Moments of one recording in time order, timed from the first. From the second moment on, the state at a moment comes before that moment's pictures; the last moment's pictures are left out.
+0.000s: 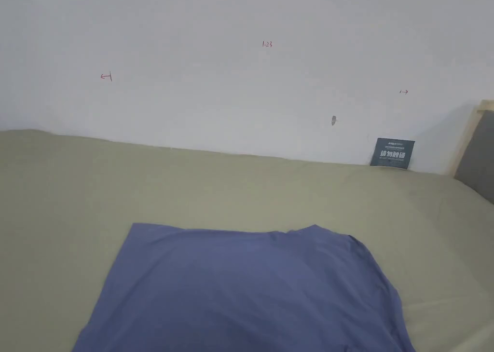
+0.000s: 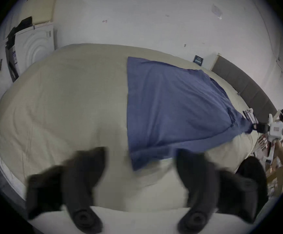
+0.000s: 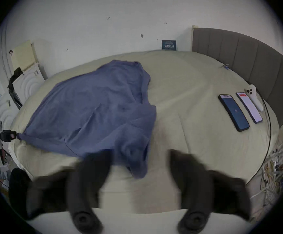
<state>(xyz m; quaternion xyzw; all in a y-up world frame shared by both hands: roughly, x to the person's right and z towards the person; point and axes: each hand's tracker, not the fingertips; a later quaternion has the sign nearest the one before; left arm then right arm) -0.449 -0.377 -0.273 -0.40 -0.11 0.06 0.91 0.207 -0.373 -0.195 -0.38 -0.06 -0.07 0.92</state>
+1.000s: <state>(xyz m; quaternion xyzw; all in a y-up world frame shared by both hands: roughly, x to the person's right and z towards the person) -0.428 -0.342 -0.256 -0.44 -0.06 0.07 0.90 0.174 -0.343 -0.209 -0.41 -0.07 -0.05 0.91</state>
